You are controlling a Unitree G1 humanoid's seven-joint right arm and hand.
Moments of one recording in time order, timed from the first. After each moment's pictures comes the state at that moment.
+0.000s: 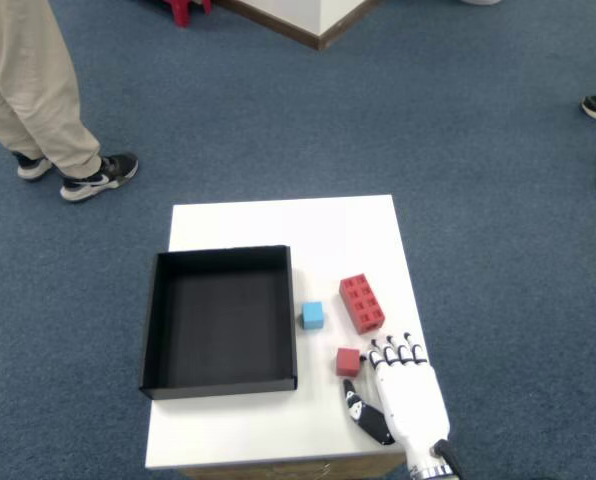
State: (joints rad) arm -0.32 -0.12 1.48 1.42 -0.05 -0.15 -1.18
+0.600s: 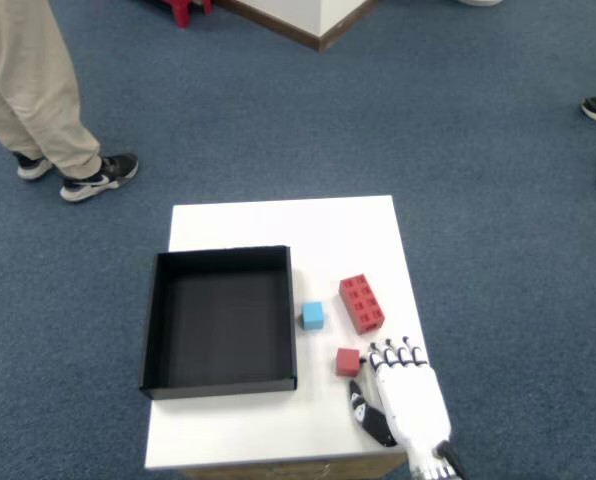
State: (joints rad) arm -0.32 -0.12 1.48 1.44 -0.04 -0.19 -1.17
